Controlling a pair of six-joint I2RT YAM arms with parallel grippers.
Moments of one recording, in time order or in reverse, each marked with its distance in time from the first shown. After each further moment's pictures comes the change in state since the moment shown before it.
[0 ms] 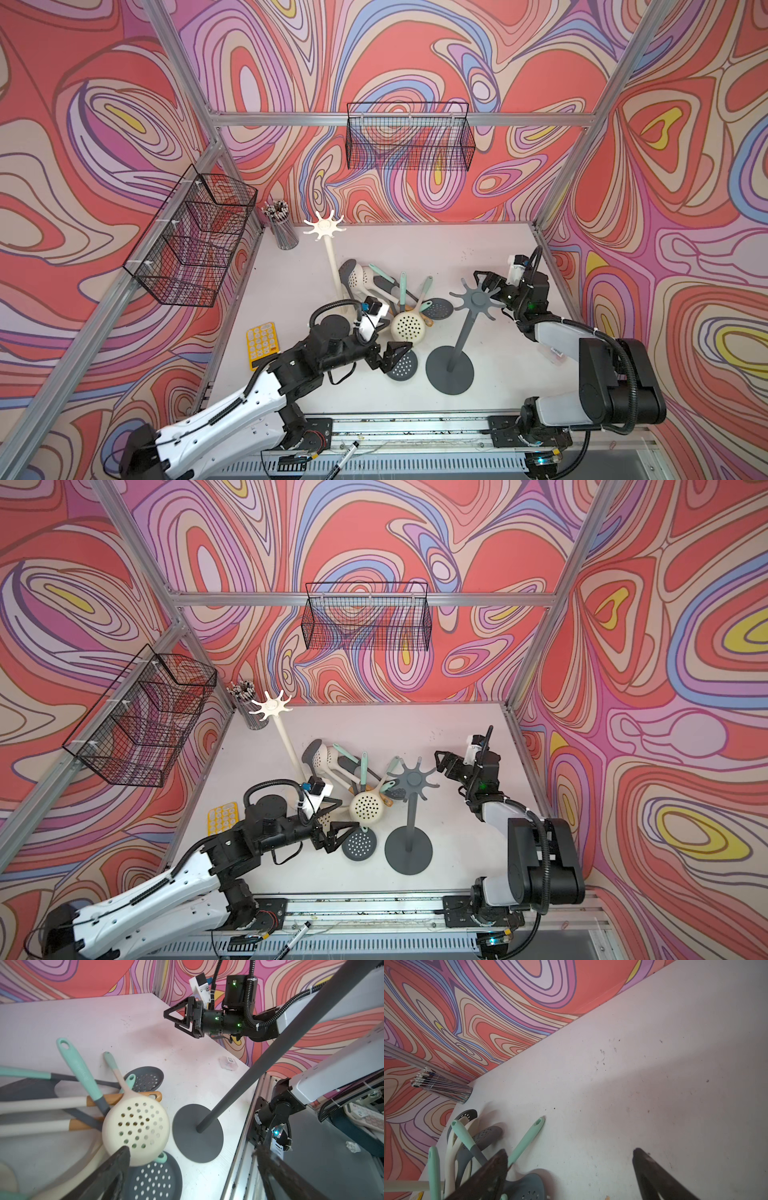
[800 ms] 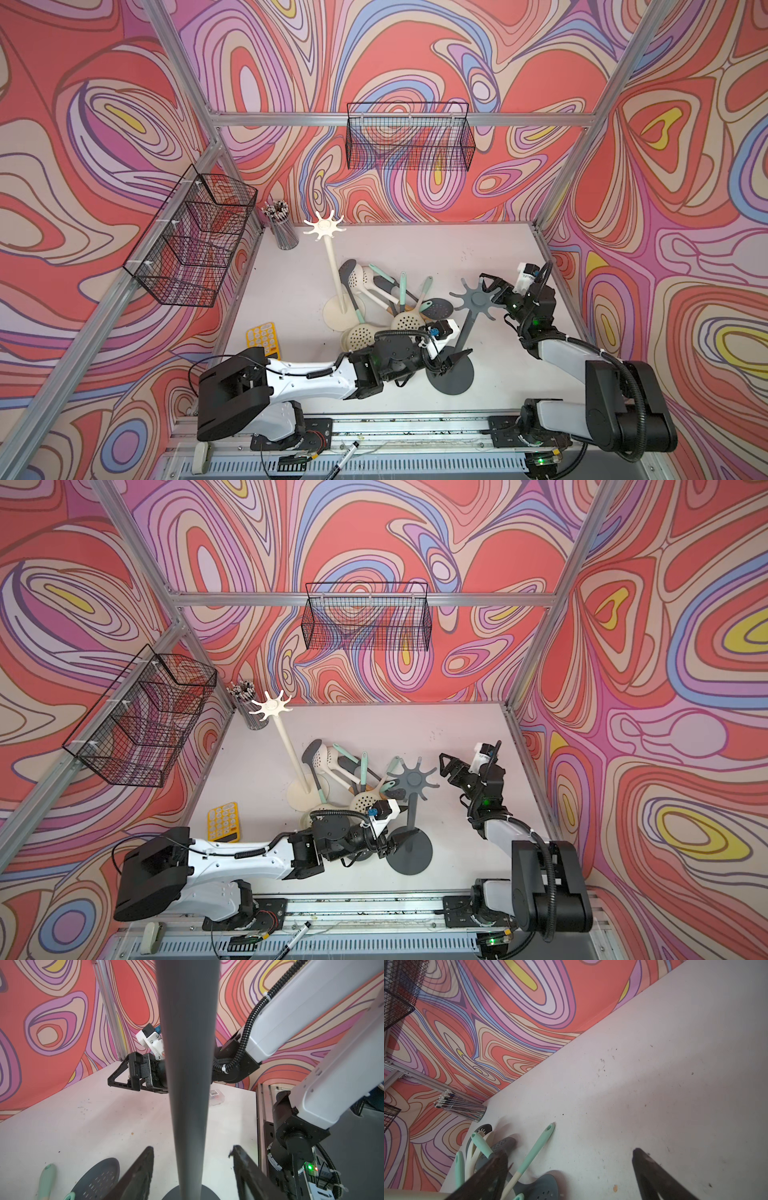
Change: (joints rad) left arm -0.310 0.571 0.131 0.686 -0.199 0.279; right arm -0.005 -0.156 -0.150 0.120 0.056 0.119
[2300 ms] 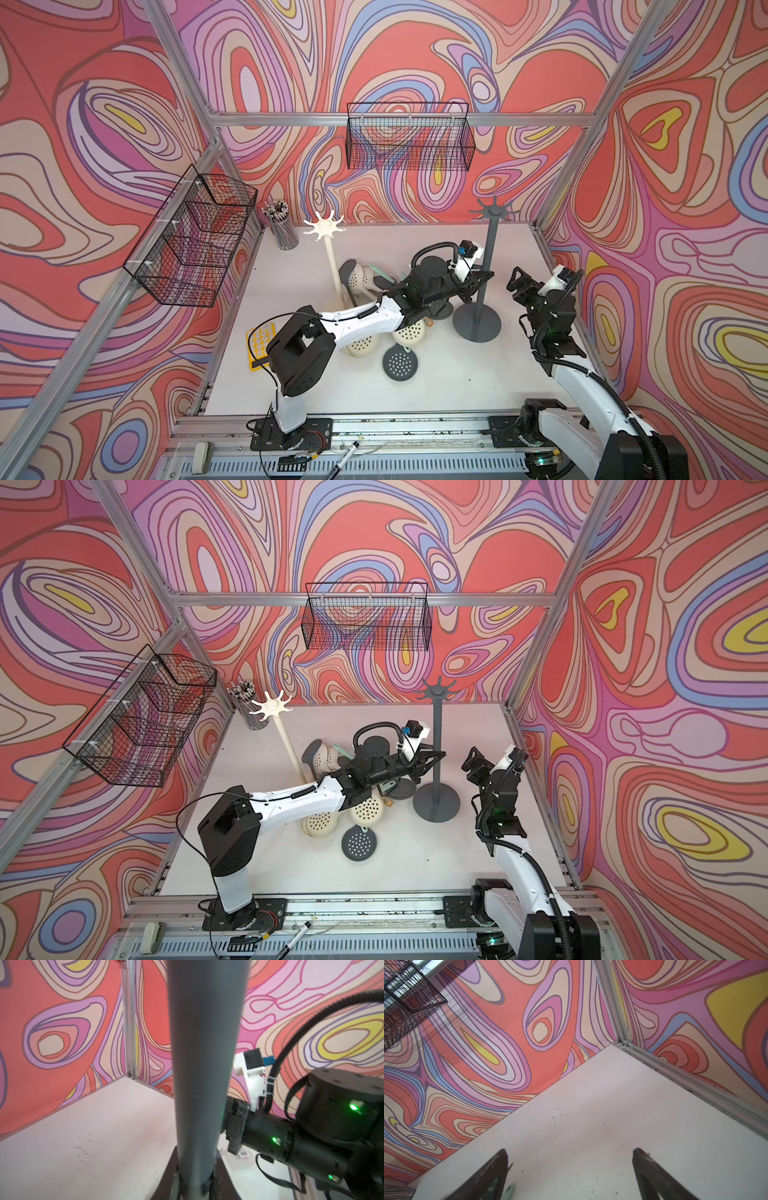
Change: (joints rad) left arm 0.291 0.458 0.750 -0.253 0.243 -0.169; right arm -0.011 -0.332 -0.001 -0.237 0.438 -0.076
